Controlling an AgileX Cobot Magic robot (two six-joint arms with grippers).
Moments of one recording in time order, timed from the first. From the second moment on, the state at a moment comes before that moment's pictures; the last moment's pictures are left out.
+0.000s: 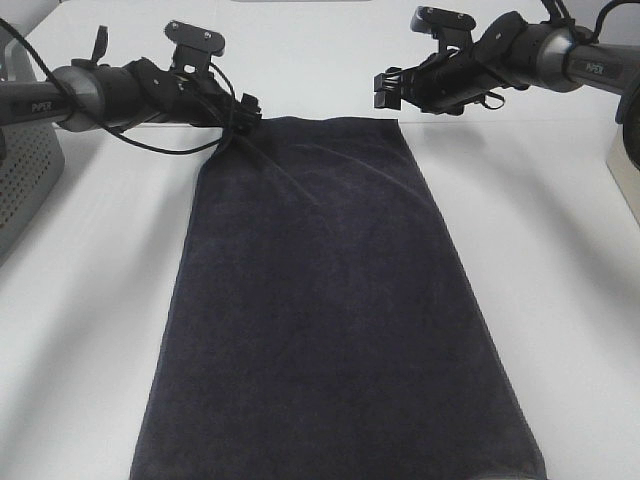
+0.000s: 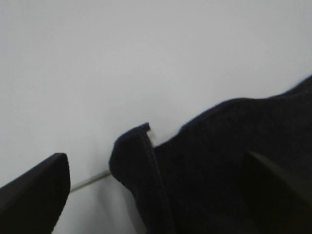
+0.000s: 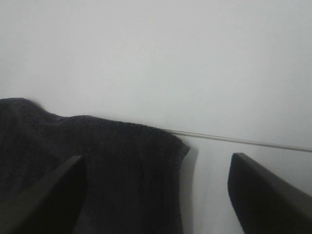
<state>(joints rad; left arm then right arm) -0.24 2.65 -2.14 -0.58 0.07 0.69 0.16 2.62 -2.20 0.54 0.37 -0.41</state>
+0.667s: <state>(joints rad) -0.24 2.39 -2.14 -0.31 0.90 0.35 0.16 2.41 -2.20 0.45 1.05 -0.30</state>
